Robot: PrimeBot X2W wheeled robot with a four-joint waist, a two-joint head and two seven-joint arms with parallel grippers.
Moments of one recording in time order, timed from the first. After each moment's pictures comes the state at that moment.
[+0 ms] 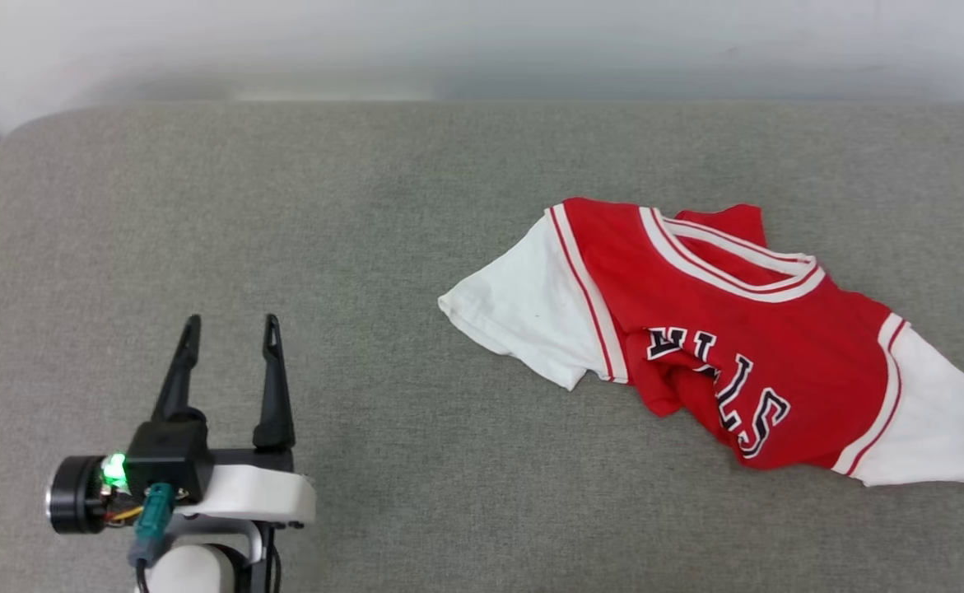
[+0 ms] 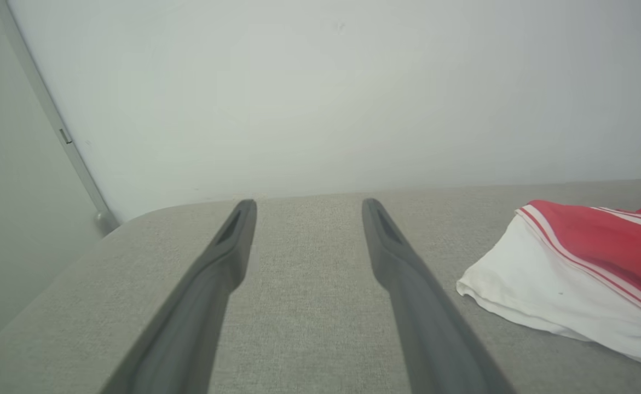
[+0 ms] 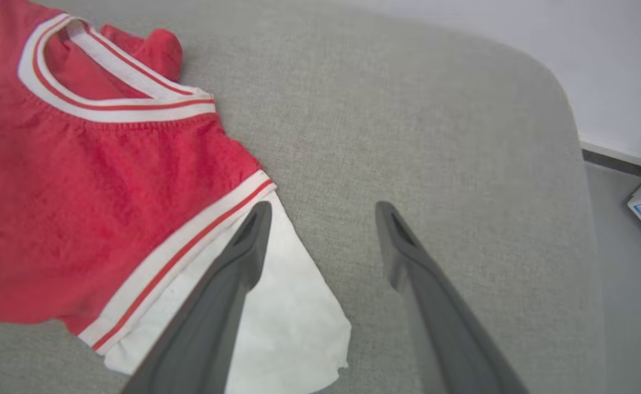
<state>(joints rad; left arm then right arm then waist) -0.09 0.07 -0.03 0.02 -0.03 0.07 -0.26 -0.70 -1.03 1.02 0.53 1.19 0.13 0.04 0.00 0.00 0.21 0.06</state>
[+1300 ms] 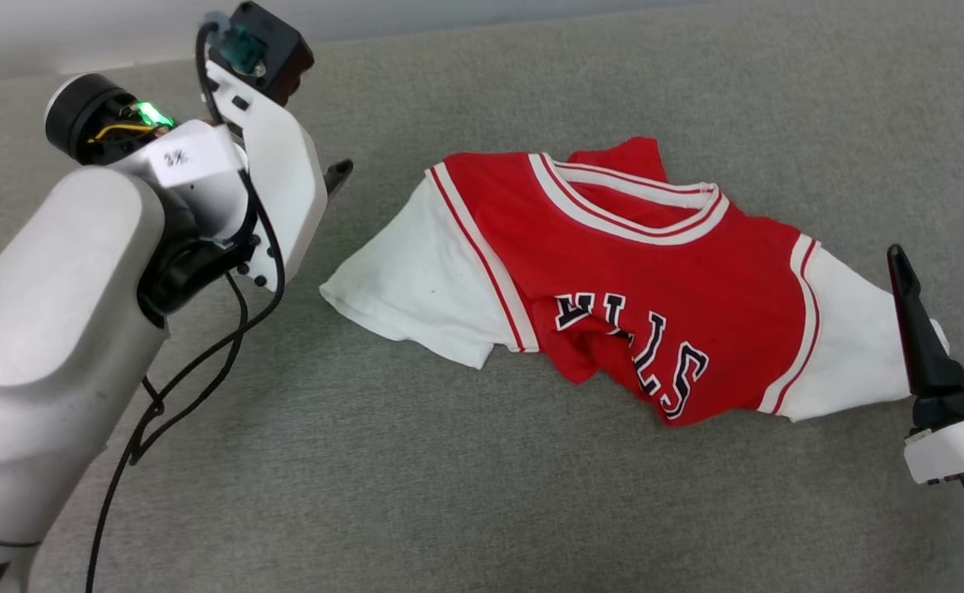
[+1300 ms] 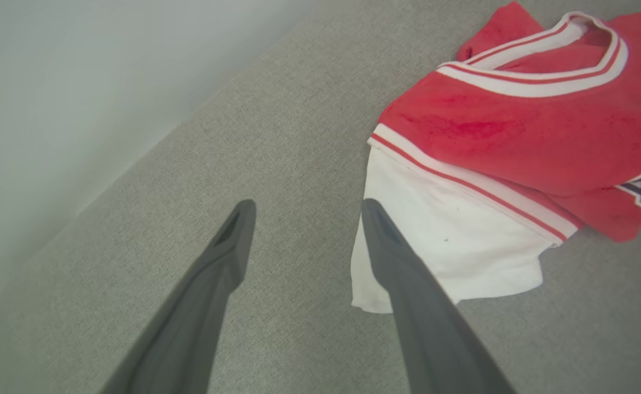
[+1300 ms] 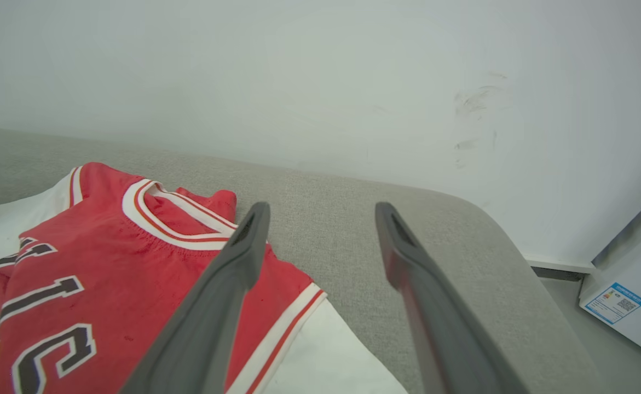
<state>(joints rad) -0.97 0.55 -0.65 0.23 -0.64 -0.13 0.72 -0.15 -0.37 -0.02 -0.10 0.26 0.13 -0.09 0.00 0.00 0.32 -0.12</state>
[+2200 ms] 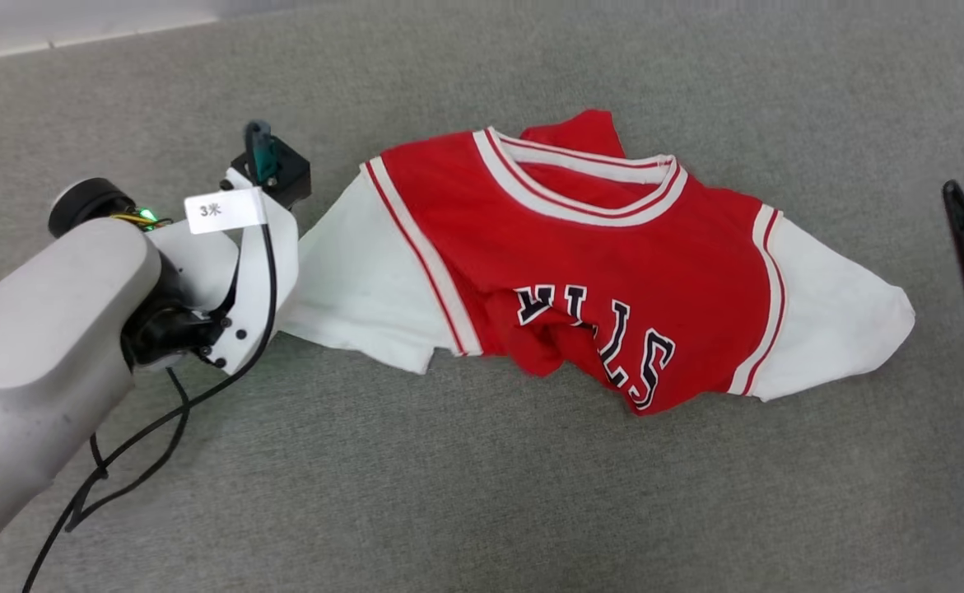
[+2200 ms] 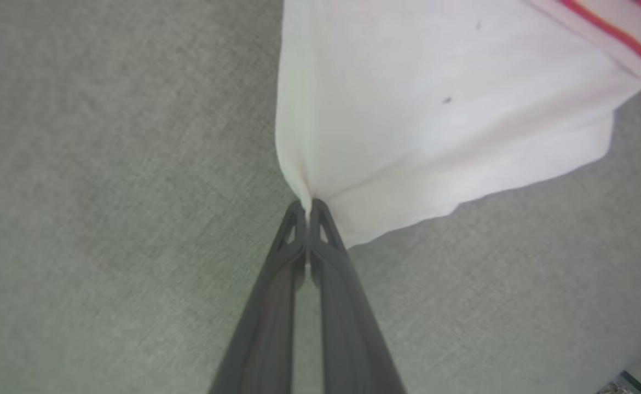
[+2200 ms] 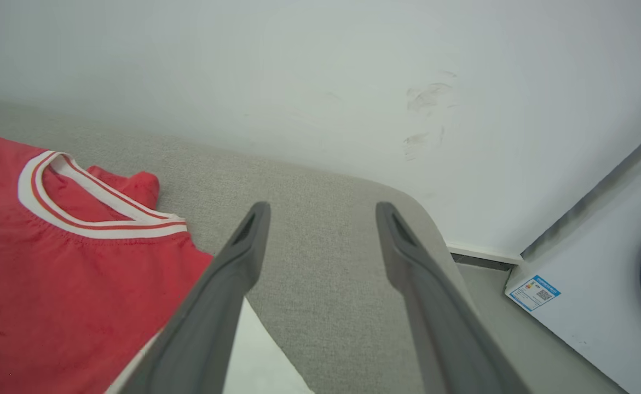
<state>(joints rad) -1.06 0.71 -1.07 0.32 -0.93 -0.13 0.87 -0.27 -0.47 -0.02 -0.06 0.28 0.13 -0.02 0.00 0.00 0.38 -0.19</state>
